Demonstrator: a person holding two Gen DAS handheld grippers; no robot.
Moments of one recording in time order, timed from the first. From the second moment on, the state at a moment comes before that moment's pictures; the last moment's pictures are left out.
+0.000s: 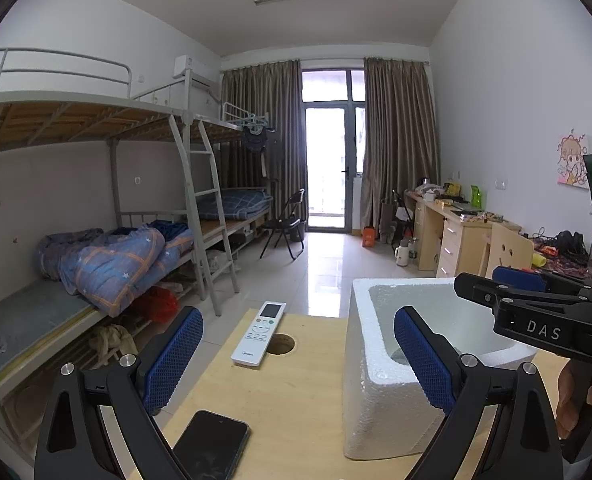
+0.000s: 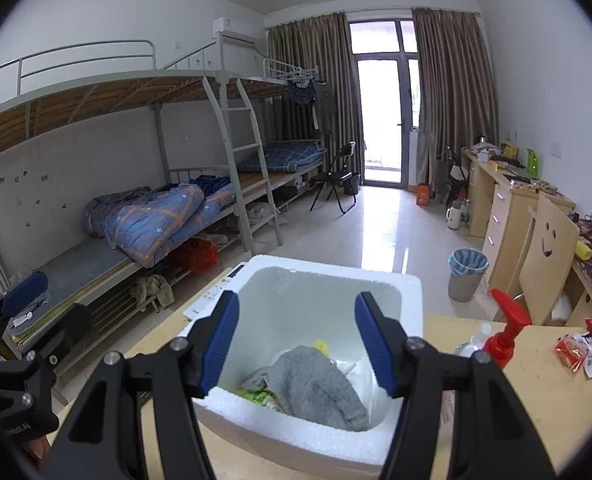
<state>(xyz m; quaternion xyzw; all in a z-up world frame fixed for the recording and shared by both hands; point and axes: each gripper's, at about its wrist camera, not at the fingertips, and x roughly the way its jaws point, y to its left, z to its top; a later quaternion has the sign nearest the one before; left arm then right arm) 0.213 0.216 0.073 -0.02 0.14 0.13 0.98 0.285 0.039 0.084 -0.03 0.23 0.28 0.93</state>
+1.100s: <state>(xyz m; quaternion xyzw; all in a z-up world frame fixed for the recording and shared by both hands) 0.089 0.152 0.087 -0.01 0.09 0.08 0.99 0.162 -0.035 0.101 0.00 0.15 0.26 0.95</state>
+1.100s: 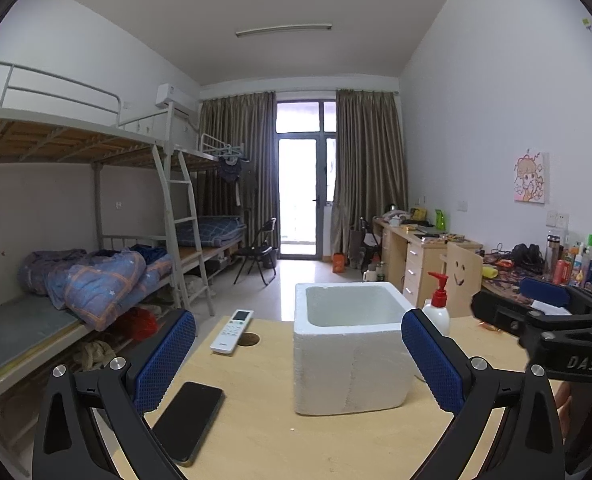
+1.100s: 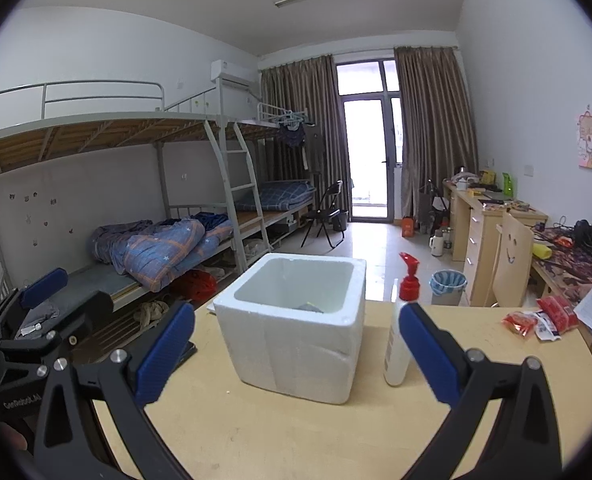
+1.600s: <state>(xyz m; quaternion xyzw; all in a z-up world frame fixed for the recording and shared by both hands) 0.064 0.134 0.085 -0.02 0.05 0.08 1.00 0.131 -0.062 0.091 0.00 0.12 0.24 0.96</state>
